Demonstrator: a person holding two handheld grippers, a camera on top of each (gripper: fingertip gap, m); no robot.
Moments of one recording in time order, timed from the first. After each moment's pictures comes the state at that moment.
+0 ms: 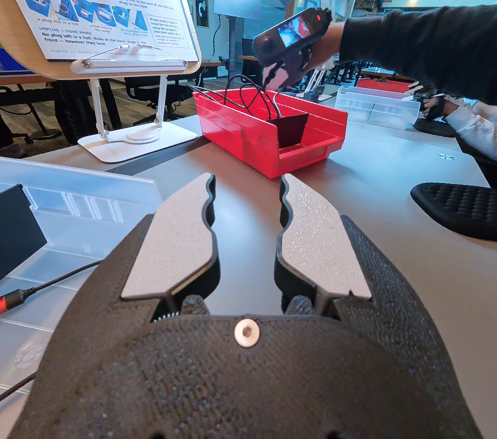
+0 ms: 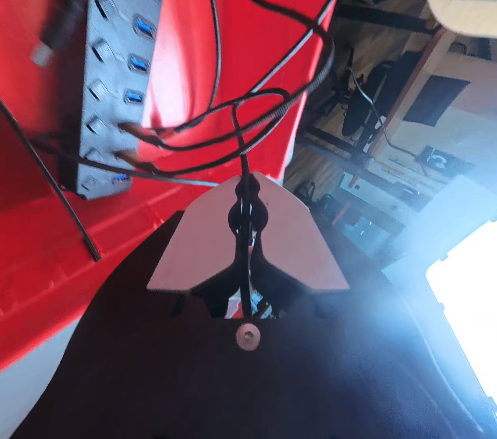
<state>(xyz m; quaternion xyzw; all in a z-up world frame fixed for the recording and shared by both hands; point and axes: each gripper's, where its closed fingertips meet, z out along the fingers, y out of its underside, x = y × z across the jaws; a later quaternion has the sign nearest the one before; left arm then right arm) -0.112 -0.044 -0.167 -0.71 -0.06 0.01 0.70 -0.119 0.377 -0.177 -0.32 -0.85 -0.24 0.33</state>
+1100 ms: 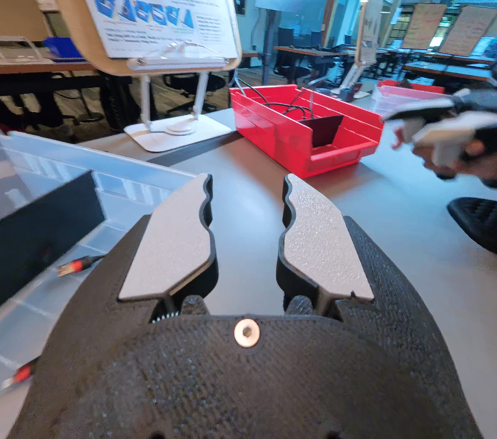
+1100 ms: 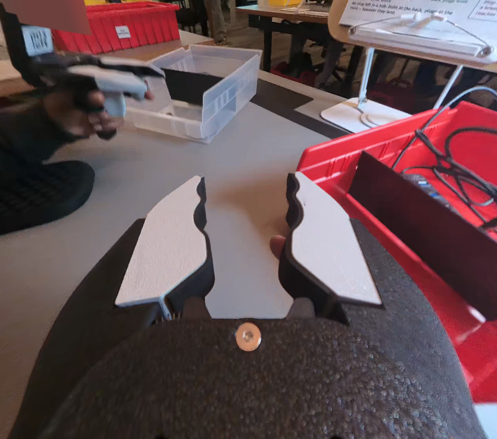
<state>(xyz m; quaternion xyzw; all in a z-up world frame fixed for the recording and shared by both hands) -0.142 -0.063 -0.156 -0.72 -0.11 0.05 0.68 0.006 0.114 -0.166 -0.45 -0.64 0.51 0.36</state>
